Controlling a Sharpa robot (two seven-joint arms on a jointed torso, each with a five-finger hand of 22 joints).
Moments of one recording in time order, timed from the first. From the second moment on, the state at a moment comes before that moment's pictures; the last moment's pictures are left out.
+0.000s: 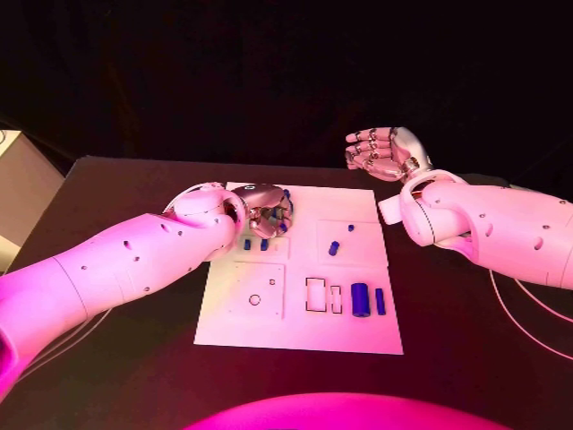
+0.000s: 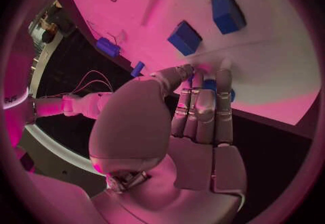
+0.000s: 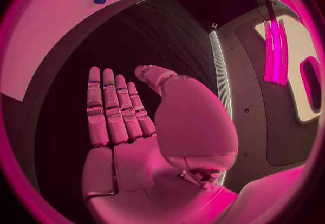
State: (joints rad) left arm 1.08 -0.48 0.11 1.18 -1.61 -0.03 0.01; left_hand 1.42 -0.14 0.64 -0.04 0.20 0.97 0.15 0.34 0.34 0.98 0.09 0.62 0.15 1.26 0.01 1.41 0.89 0.19 0.92 0.12 1.14 0.71; right arm 1.21 -0.75 -0.09 1.31 -0.43 -0.62 0.40; right_hand 1.33 -0.19 0.54 0.05 0.39 0.81 0.21 0.21 0.23 0.95 0.19 0.24 0.06 1.04 0.14 0.10 0.31 0.18 1.02 0.24 0.07 0.12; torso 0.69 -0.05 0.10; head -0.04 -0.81
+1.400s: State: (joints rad) left arm 1.06 -0.62 0.20 1.26 -1.56 0.00 -0.04; left_hand 1.42 -0.15 0.61 -0.04 0.20 0.99 0.15 0.32 0.34 1.00 0.08 0.58 0.14 1.26 0.01 1.41 0.87 0.19 0.91 0.11 1.14 0.72; right arm 1.20 -0.76 -0.09 1.30 -0.43 -0.61 0.40; right_hand 1.33 -0.19 0.54 0.05 0.39 0.81 0.21 0.21 0.23 0.95 0.19 0.24 0.06 1.04 0.14 0.10 0.31 0.18 1.02 0.24 0.07 0.12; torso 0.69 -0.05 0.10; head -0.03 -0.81
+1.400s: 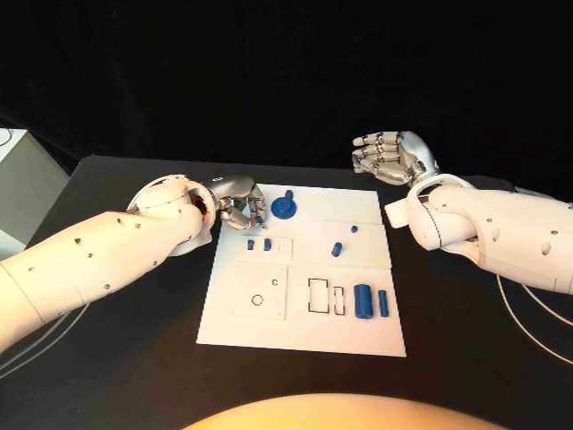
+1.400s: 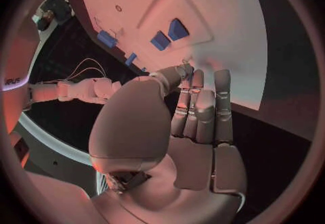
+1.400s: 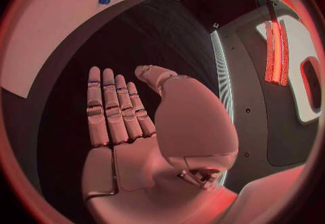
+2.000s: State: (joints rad) left arm 1.05 -0.60 0.19 1.23 -1.58 0.00 -0.04; left_hand 1.41 -0.15 0.61 -0.04 0.20 0.99 0.15 0.32 0.34 1.01 0.08 0.58 0.14 1.26 0.01 1.41 0.87 0.19 0.91 0.11 1.14 0.72; right arm 1.20 -0.76 -0.09 1.30 -0.43 -0.61 0.40; right_hand 1.33 -0.19 0.54 0.05 0.39 0.81 0.21 0.21 0.23 0.95 0.19 0.24 0.06 1.04 0.14 0.10 0.31 0.18 1.02 0.24 0.07 0.12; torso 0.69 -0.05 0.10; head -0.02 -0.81
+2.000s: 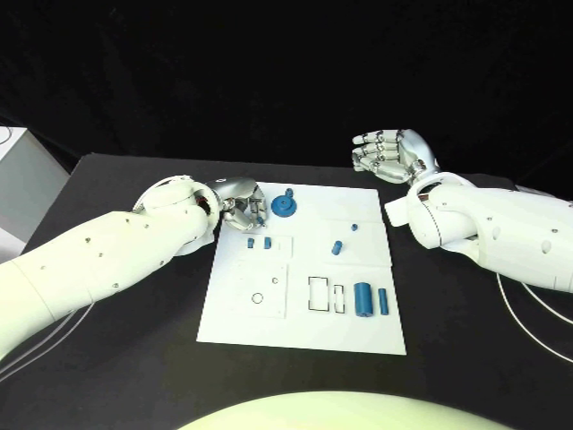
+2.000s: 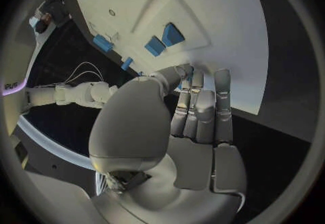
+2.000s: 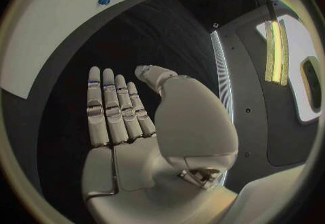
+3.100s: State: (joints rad) left arm 1.05 -0.61 0.19 1.25 -1.59 0.01 -0.06; left_hand 1.41 -0.15 0.60 -0.04 0.20 0.99 0.14 0.31 0.34 1.01 0.08 0.57 0.15 1.26 0.01 1.41 0.86 0.19 0.91 0.12 1.14 0.71; right arm 1.20 -0.76 -0.09 1.30 -0.43 -0.61 0.40; right_hand 1.33 -0.19 0.54 0.05 0.39 0.81 0.20 0.21 0.23 0.95 0.19 0.24 0.06 1.04 0.14 0.10 0.31 0.18 1.02 0.24 0.07 0.12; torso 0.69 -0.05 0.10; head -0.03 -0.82
